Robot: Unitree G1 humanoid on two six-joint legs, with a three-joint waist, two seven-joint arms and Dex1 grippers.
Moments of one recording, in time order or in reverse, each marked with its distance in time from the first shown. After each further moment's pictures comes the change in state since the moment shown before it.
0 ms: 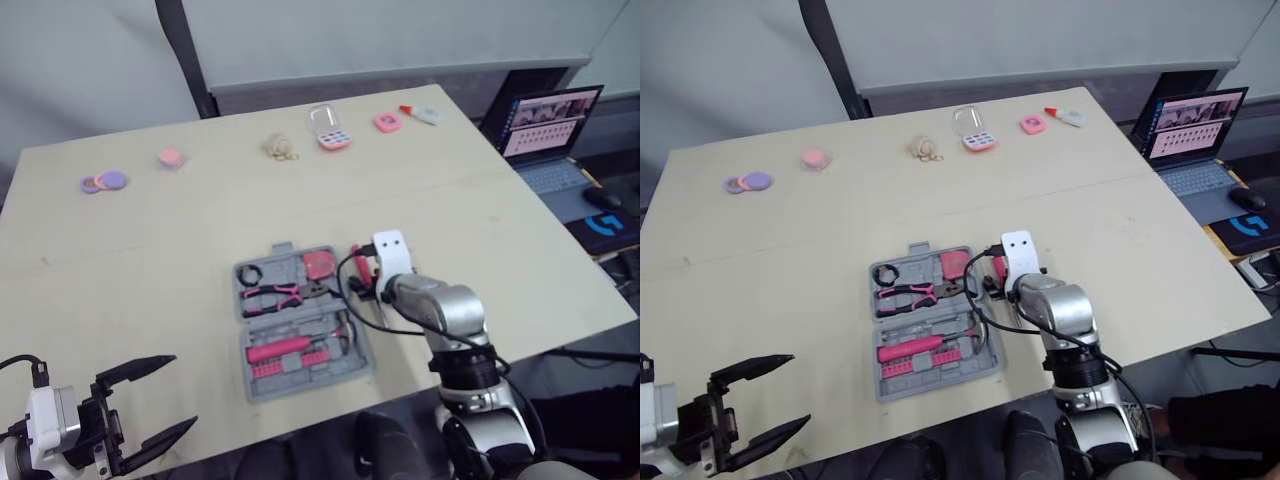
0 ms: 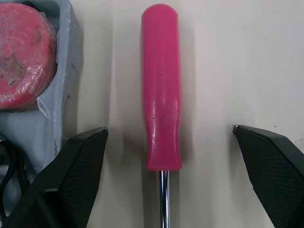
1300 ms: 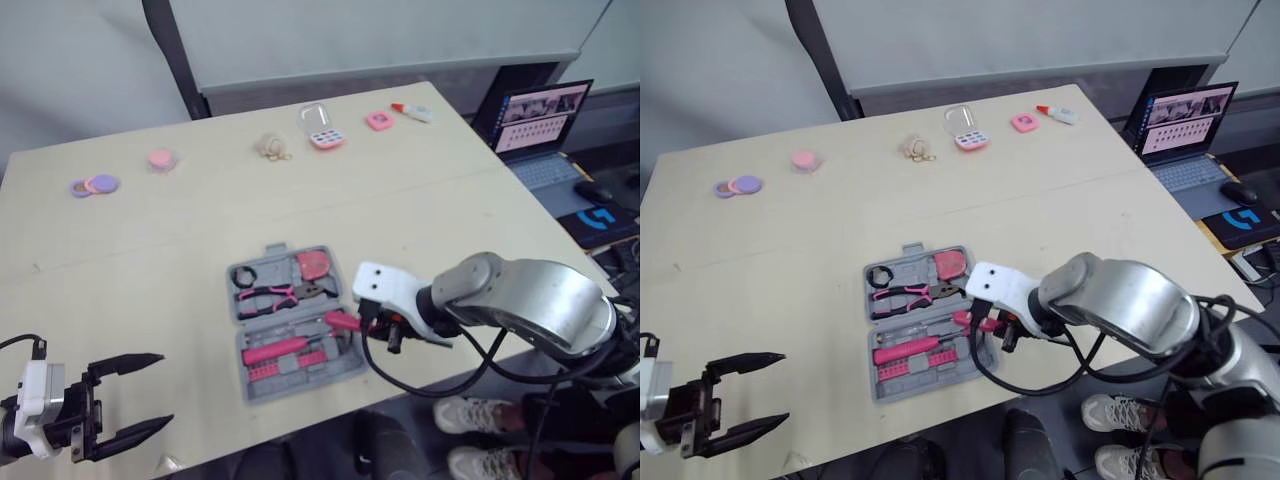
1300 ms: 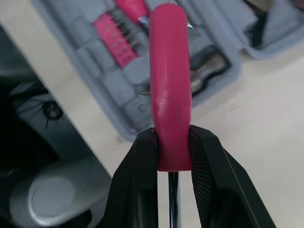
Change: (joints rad) left arm -0.195 0.162 -0.028 0.298 0.002 0.064 -0.216; right arm -0.400 -0.681 0.549 -0.604 0.614 0.435 0.555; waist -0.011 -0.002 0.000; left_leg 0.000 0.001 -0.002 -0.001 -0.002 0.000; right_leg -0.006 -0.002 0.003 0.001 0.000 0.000
